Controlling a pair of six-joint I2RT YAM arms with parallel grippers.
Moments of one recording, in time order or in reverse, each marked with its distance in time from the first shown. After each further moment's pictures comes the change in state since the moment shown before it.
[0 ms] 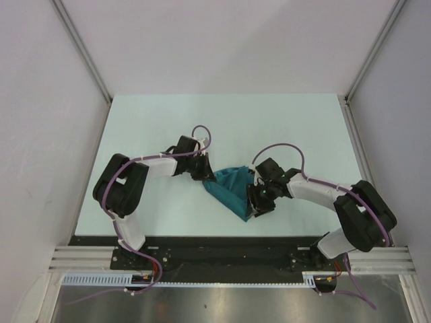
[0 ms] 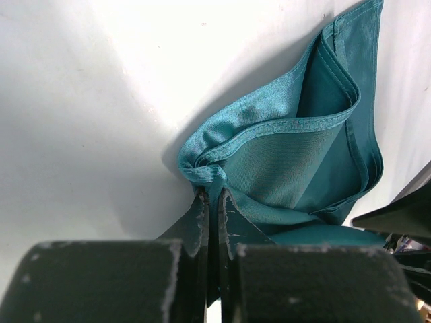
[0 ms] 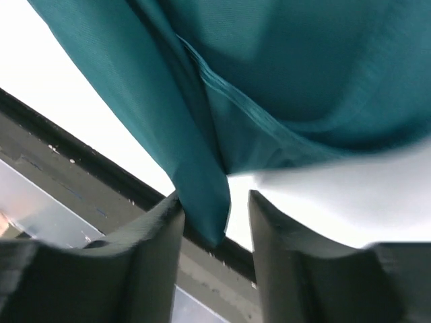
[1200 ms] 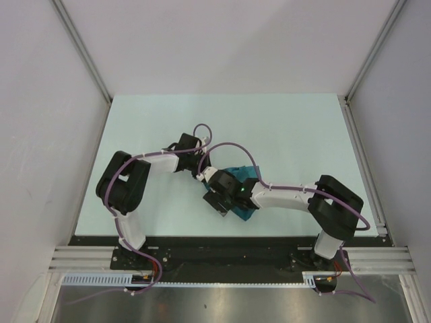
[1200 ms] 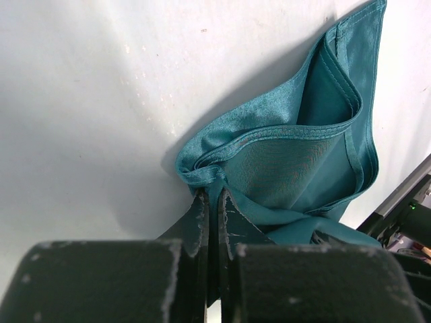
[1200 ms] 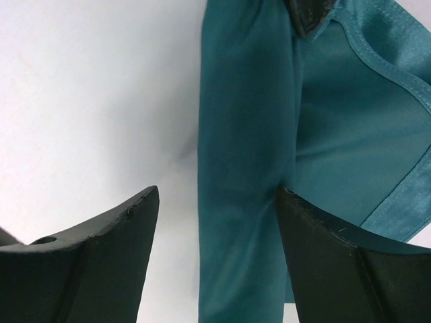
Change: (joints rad) left arm 0.003 0.039 0.063 -0.069 0.019 0.002; right arm 0.432 0.204 0.282 0.143 0.620 -0.368
